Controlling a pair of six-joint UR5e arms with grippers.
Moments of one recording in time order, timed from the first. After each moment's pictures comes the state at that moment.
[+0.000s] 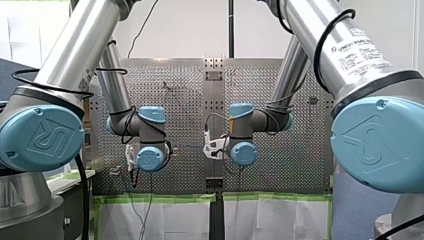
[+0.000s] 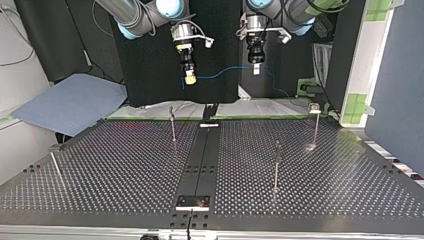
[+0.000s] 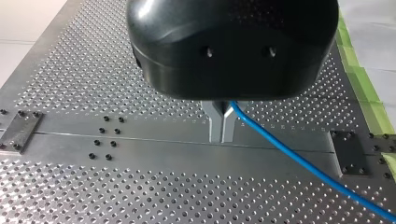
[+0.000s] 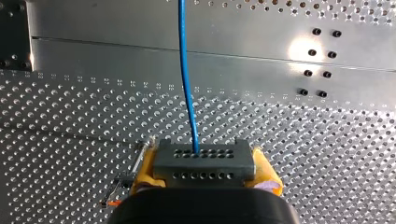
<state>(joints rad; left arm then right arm) -0.55 -1.99 -2.39 -1.89 -2.15 -1.63 2.37 -1.00 2.02 -1.04 1.83 1.47</state>
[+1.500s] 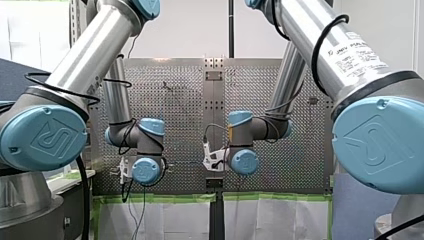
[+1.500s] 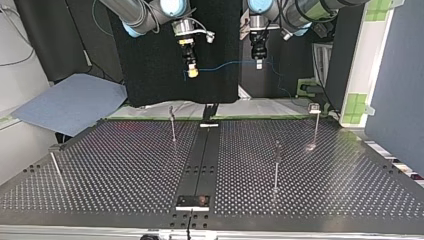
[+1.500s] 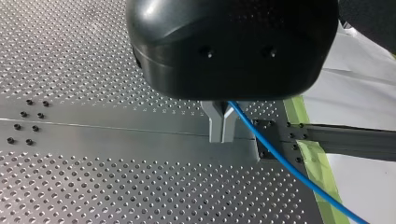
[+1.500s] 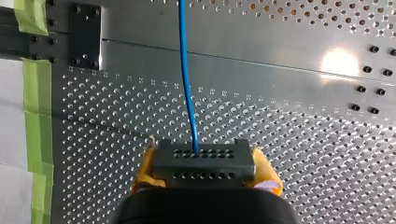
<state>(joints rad) -0.52 -2.12 -2.39 -1.92 -2.15 -1.62 2.38 -0.95 2.03 -1.00 1.84 1.47</state>
